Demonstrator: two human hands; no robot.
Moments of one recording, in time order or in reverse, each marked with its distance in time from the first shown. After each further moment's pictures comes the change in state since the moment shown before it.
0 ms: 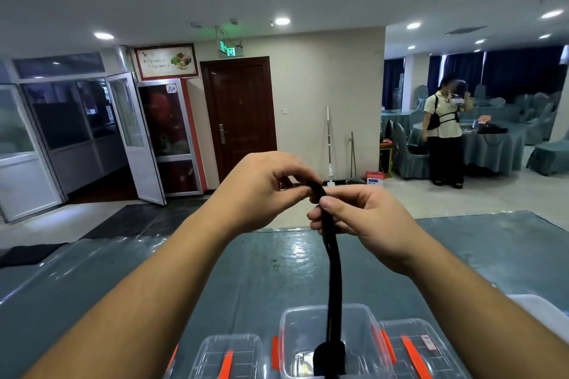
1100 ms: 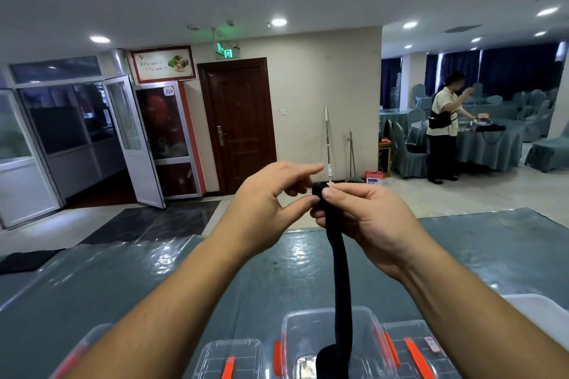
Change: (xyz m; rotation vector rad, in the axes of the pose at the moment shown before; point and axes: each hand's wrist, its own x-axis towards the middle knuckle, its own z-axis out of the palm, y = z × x) left_hand -0.013 -0.011 0.030 -0.054 0.152 -0.012; right_hand 0.011 0.002 0.005 0.262 0.153 0.099
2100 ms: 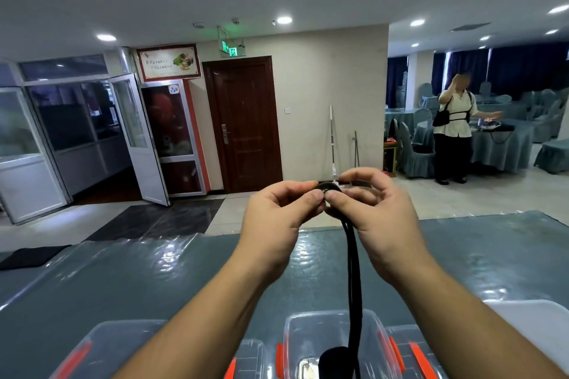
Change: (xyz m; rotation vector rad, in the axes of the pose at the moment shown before) left_hand -0.005 0.026 0.034 -1.033 0.327 -0.739; right_hand 0.008 0.015 0.000 -0.061 0.194 -0.270
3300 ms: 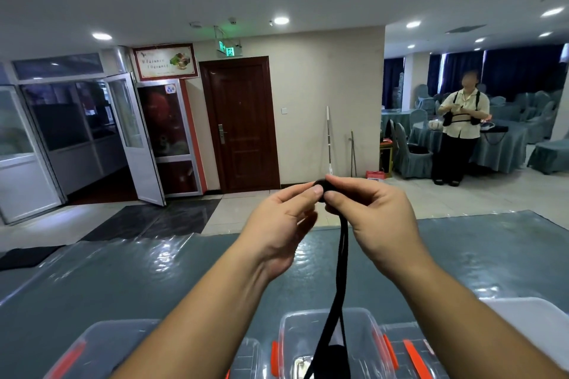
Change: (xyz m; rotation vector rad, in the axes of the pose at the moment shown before) left_hand 0.006 -0.004 0.009 -0.161 -0.101 -0.310; right_hand 0.000 -0.004 -0.007 -0.204 -0.036 -0.090
